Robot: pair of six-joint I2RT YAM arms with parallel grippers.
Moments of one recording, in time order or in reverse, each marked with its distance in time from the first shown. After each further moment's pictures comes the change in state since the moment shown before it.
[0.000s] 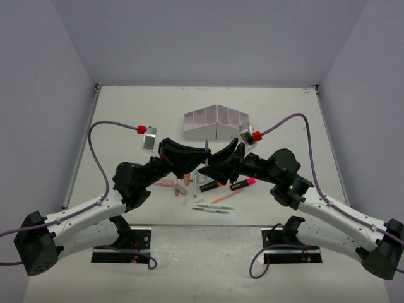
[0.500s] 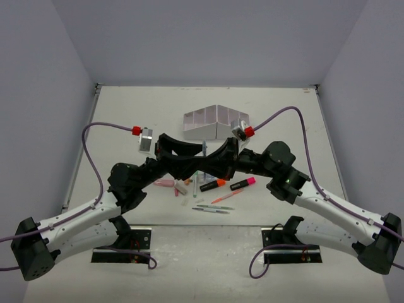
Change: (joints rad) left arm -0.001 -0.065 0.009 -0.082 -0.003 0.052; right arm 0.003 0.077 0.095 -0.054 -0.075 -0.043
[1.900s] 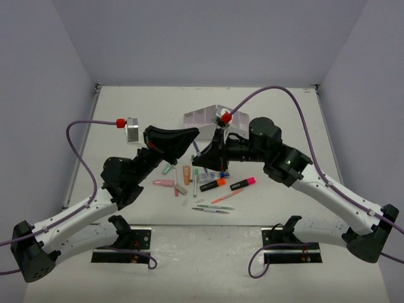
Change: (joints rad) left arm 0.026 0.005 0.121 -0.105 -0.121 0.079; right arm -0.017 0.131 0.330 -0.524 0.018 -0.169
